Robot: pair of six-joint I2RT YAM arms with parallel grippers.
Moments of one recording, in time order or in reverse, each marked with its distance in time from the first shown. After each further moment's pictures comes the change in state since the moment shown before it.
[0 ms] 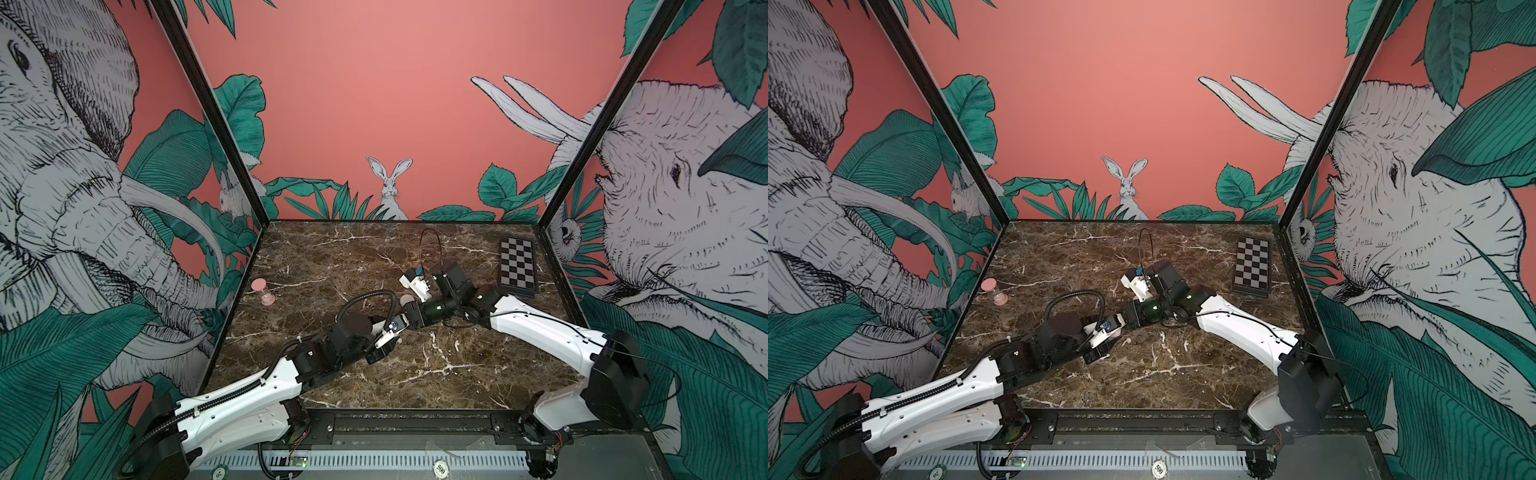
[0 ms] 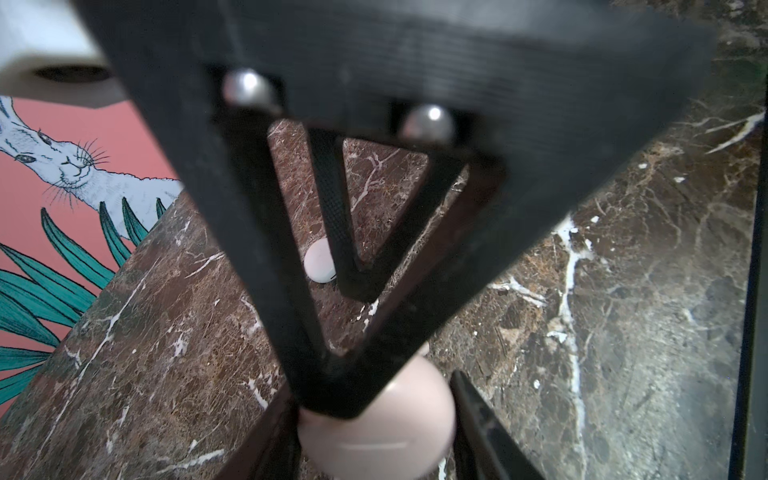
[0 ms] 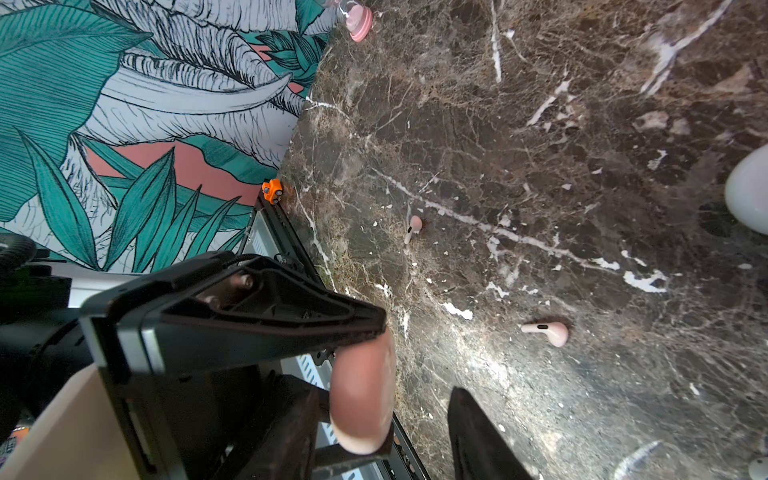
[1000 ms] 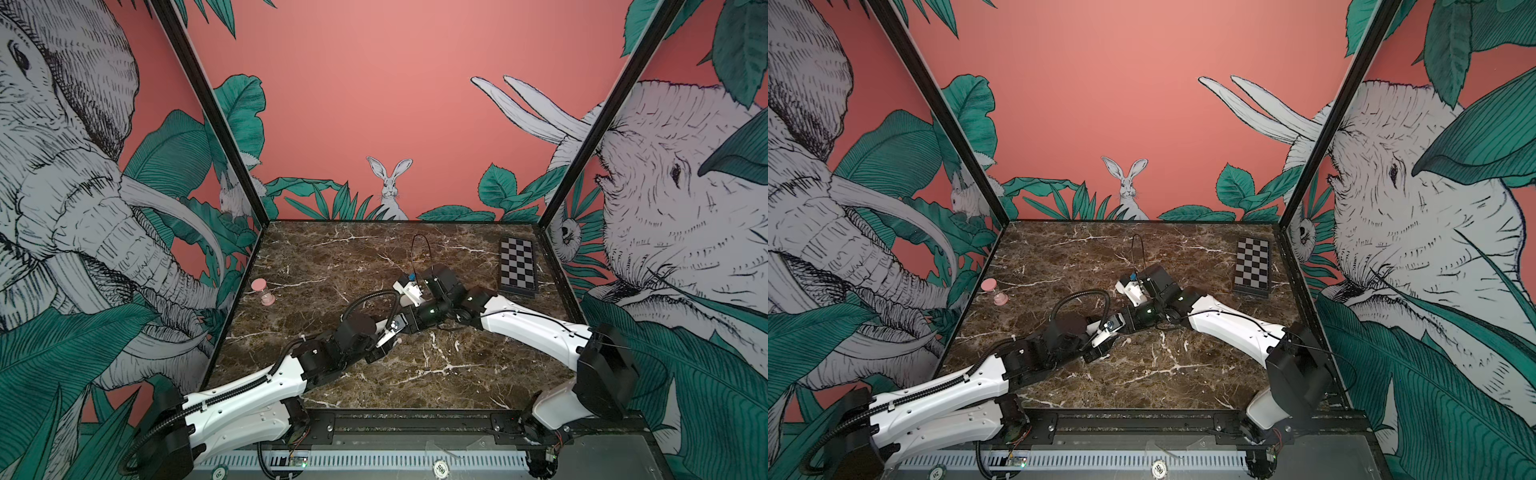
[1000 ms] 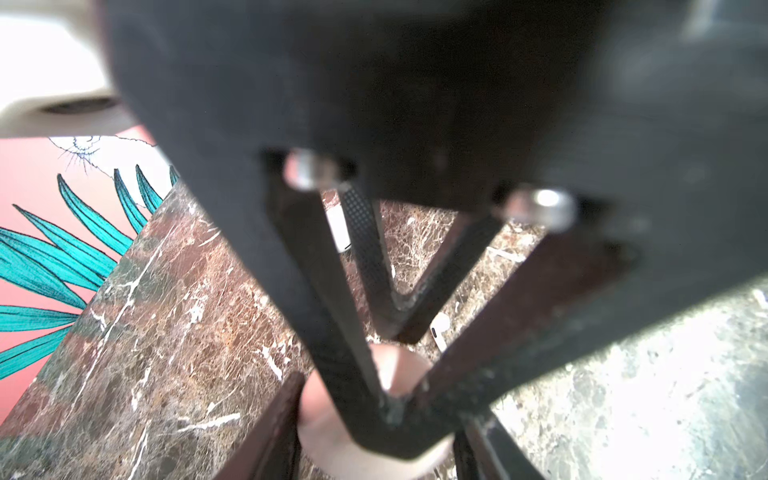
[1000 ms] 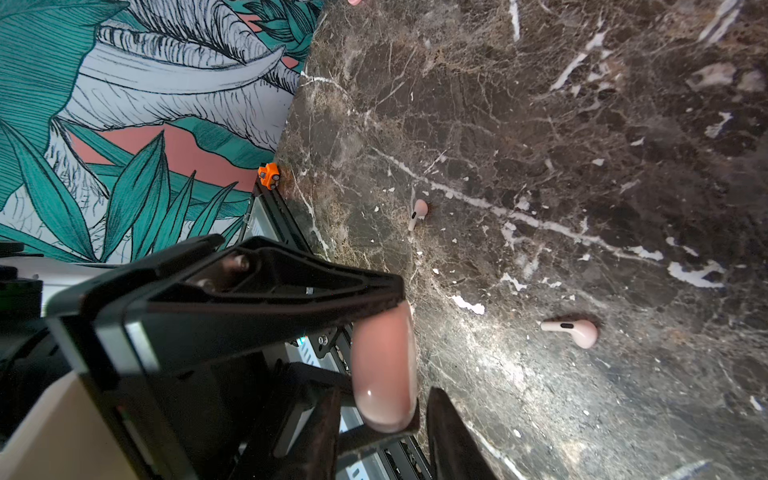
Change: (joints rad) left arm 0.000 0.039 0.000 -0.030 -0.067 0.000; right arm 0.030 0.060 0.000 0.019 -0.013 0.021
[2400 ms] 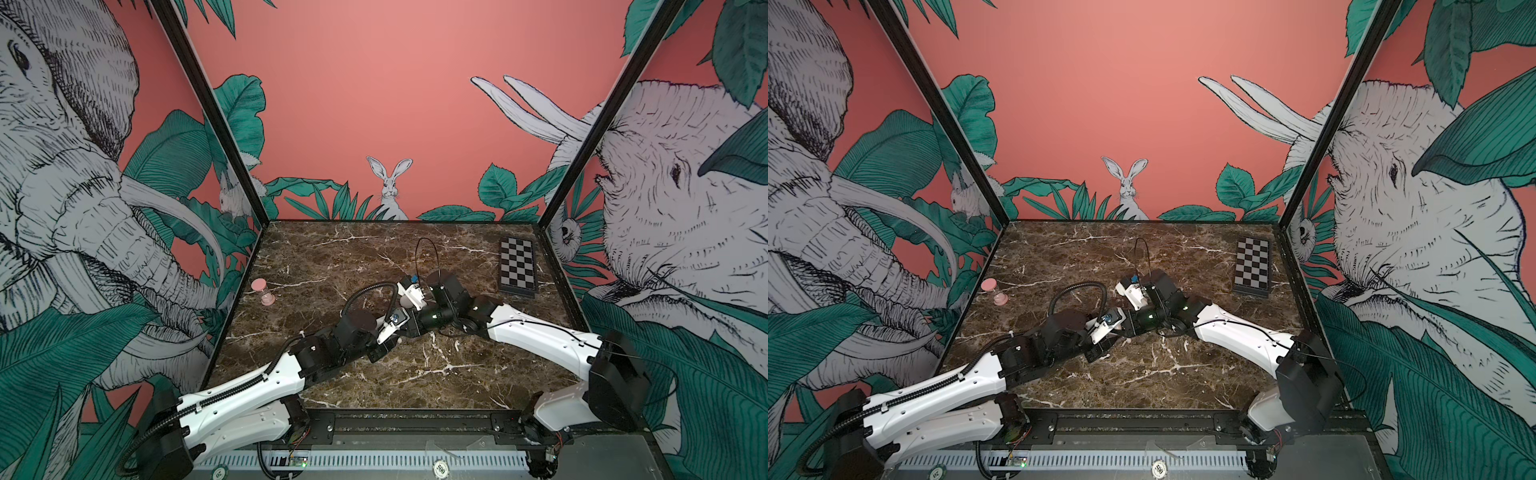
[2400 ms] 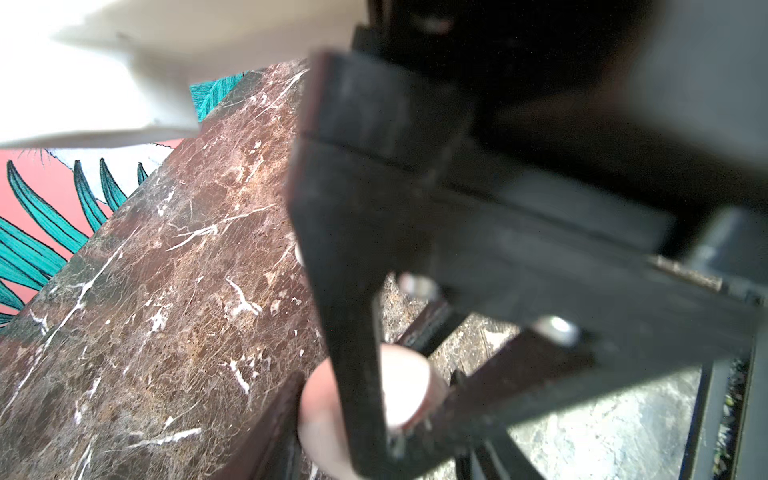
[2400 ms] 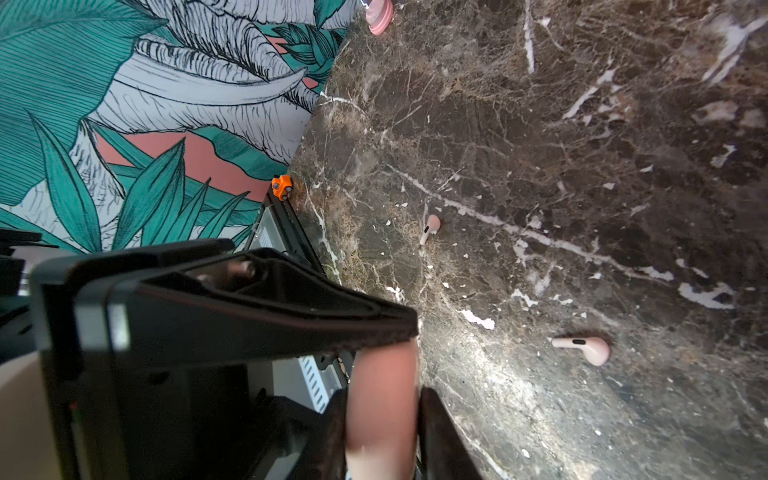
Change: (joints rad) left arm 0.000 -0.003 0.066 -0.050 0.073 -0.129; right arm 0.026 -0.076 -0.091 0.127 0.035 0.024
